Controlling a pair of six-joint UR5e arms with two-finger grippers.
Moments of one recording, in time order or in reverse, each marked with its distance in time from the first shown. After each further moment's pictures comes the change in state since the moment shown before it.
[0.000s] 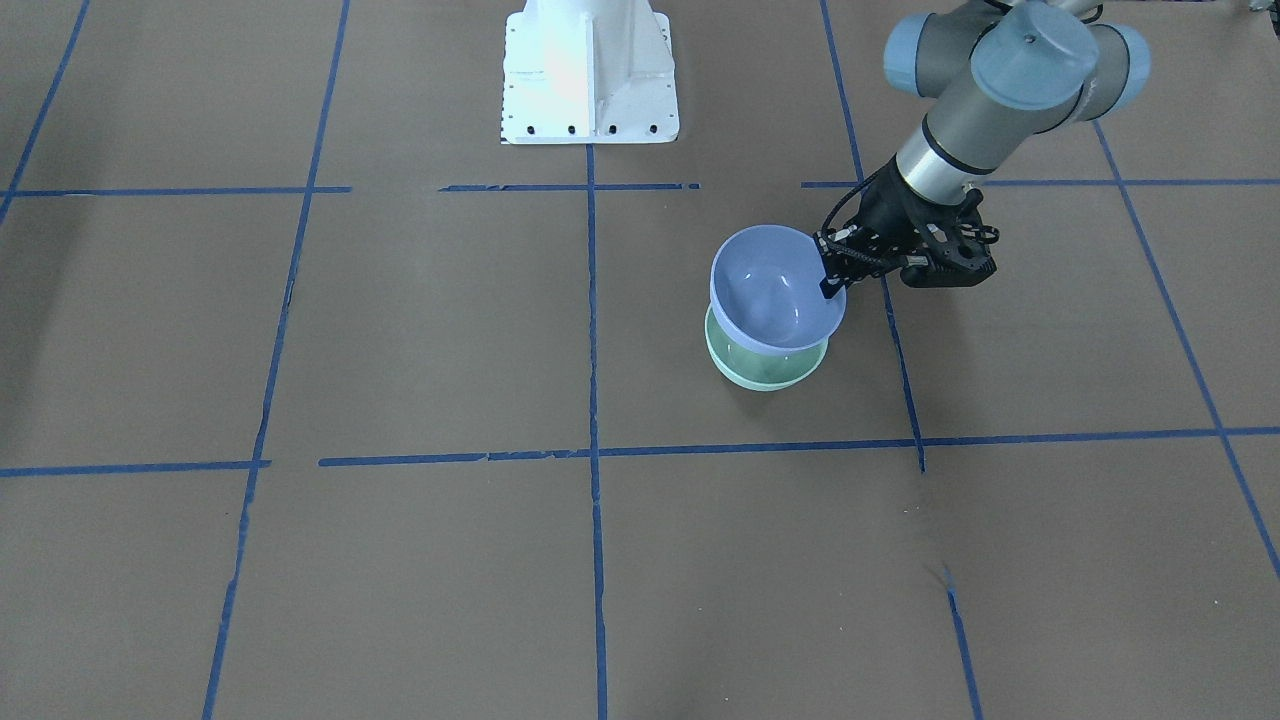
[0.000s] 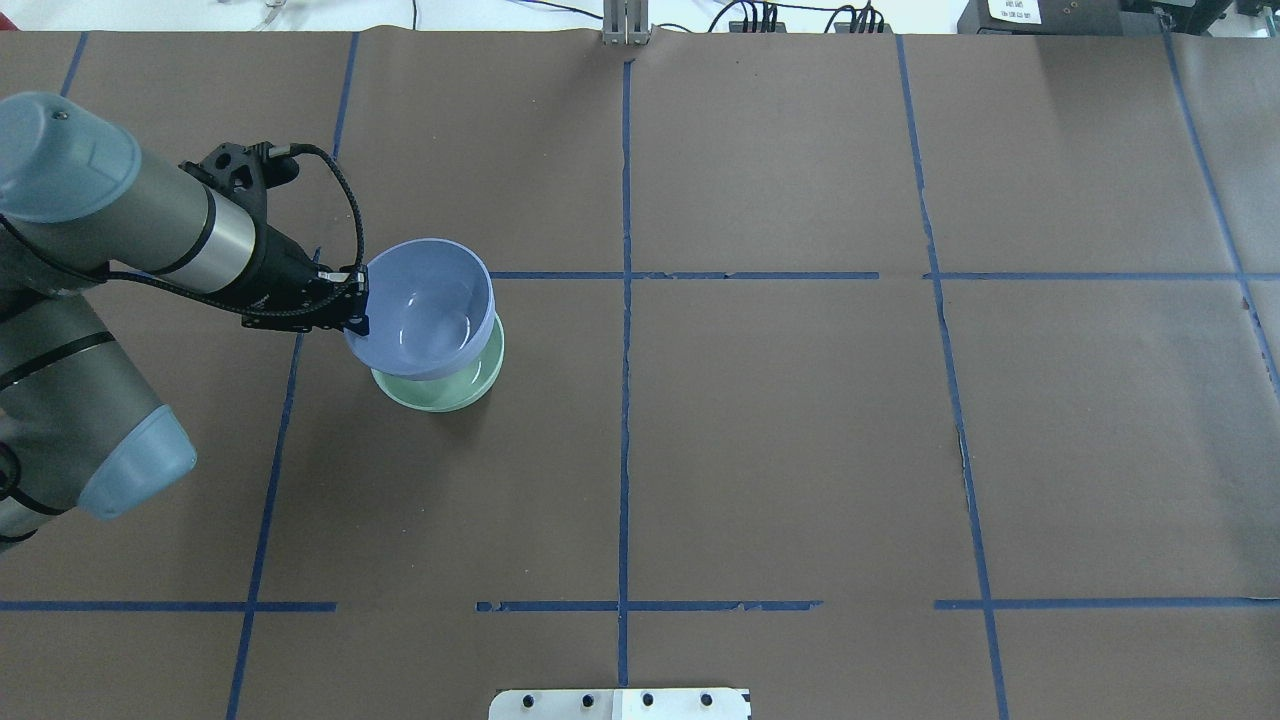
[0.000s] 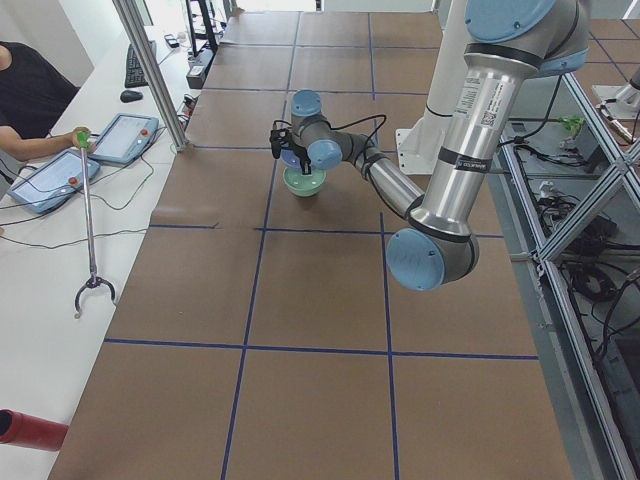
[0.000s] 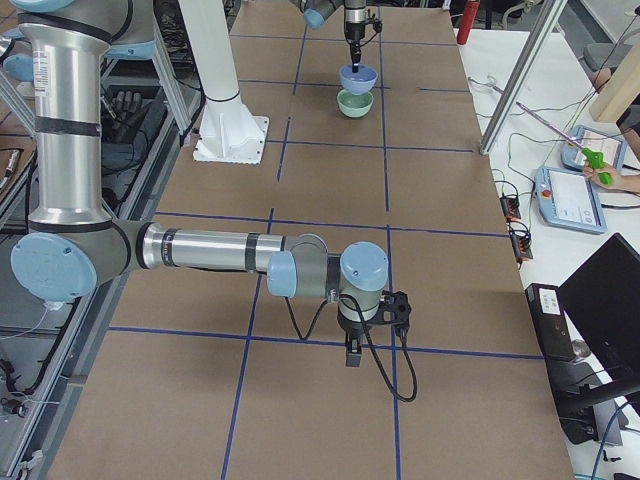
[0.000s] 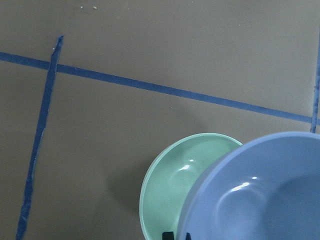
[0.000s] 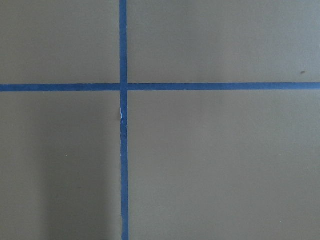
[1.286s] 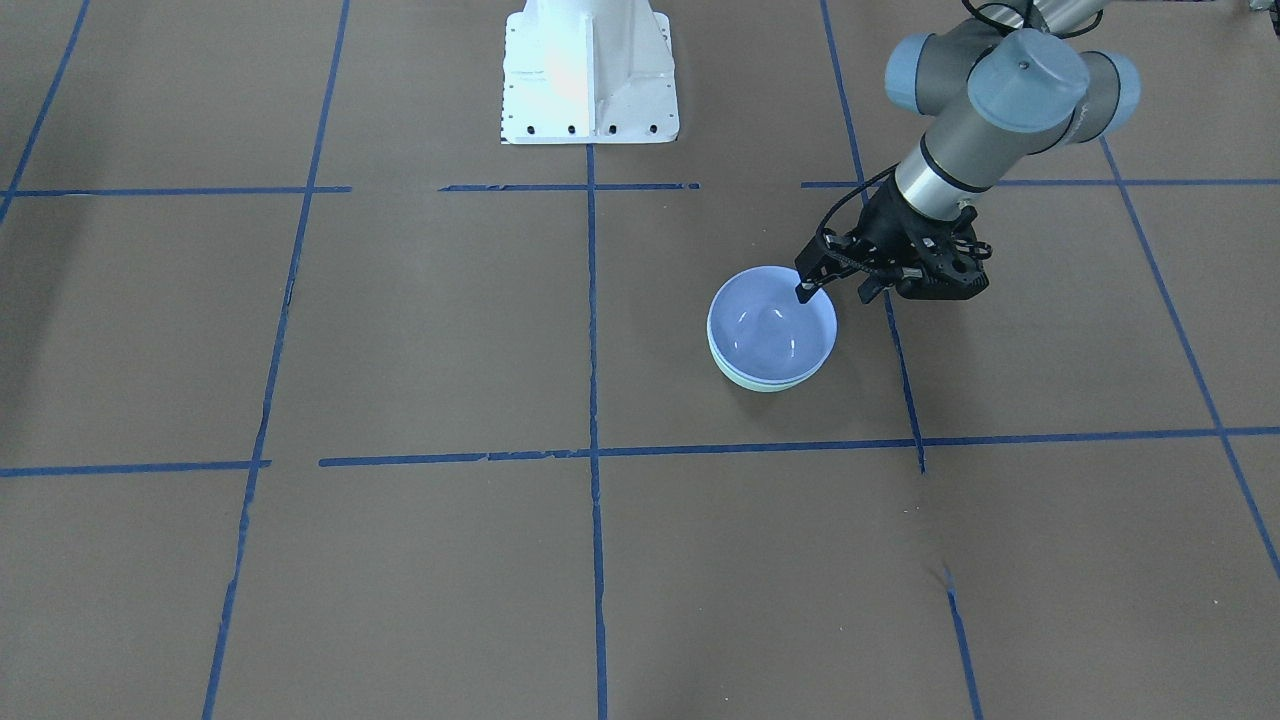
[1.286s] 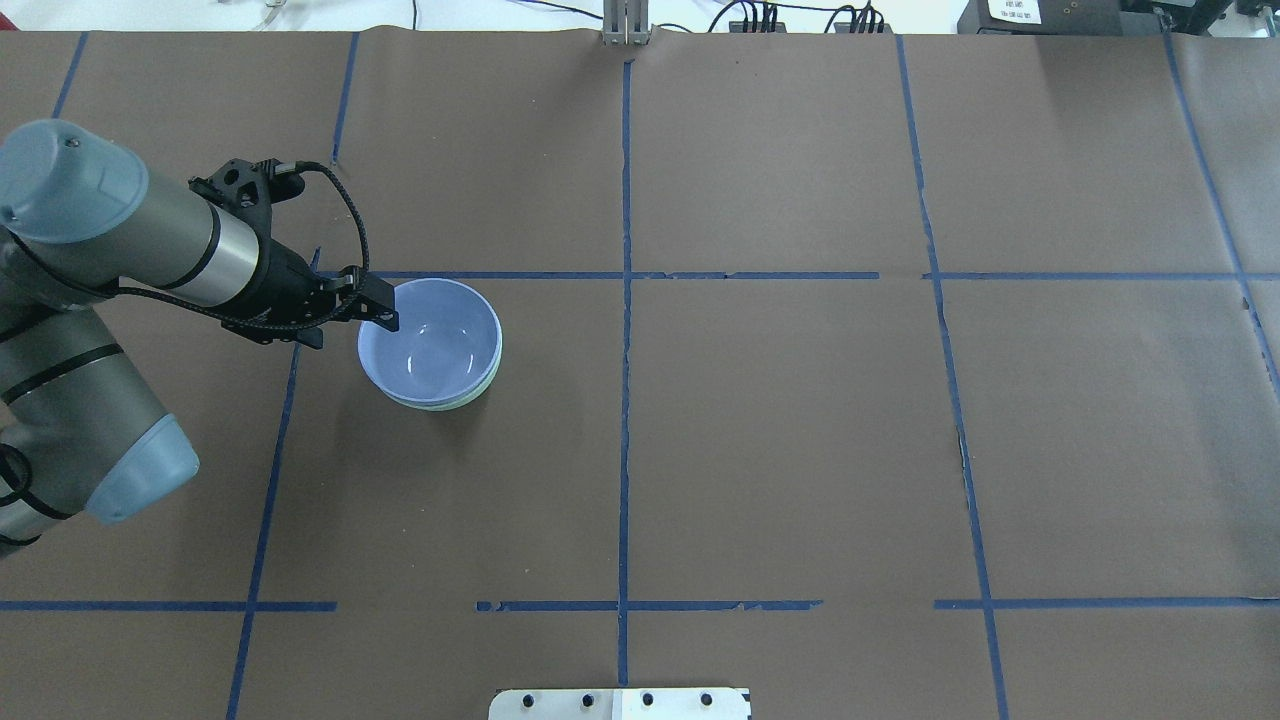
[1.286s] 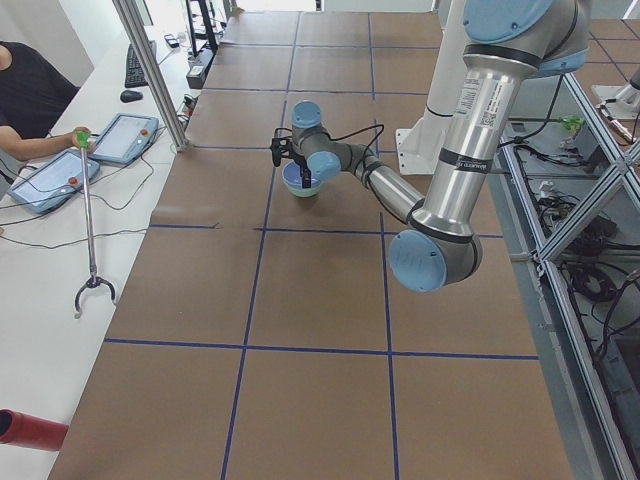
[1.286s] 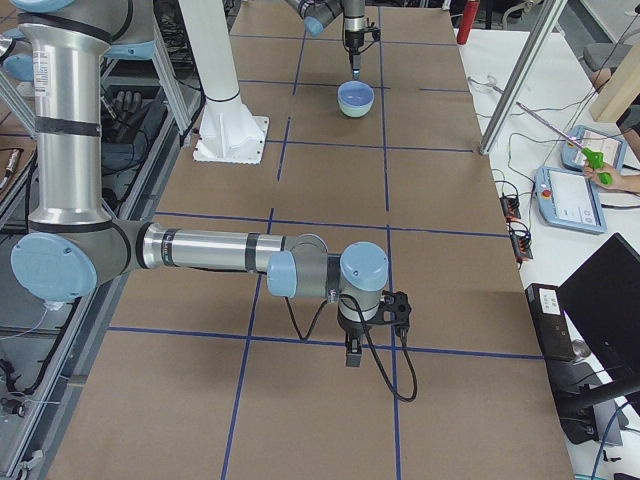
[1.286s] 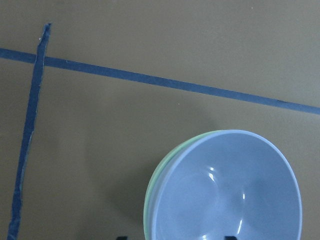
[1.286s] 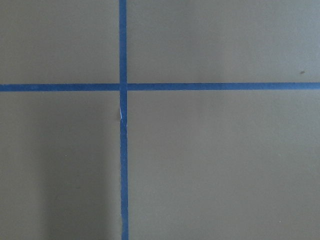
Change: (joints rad) left arm 0.001 0.024 0.032 -0.090 -0.002 0.033; right arm 0.000 0.000 0.000 0.000 -0.001 0.000
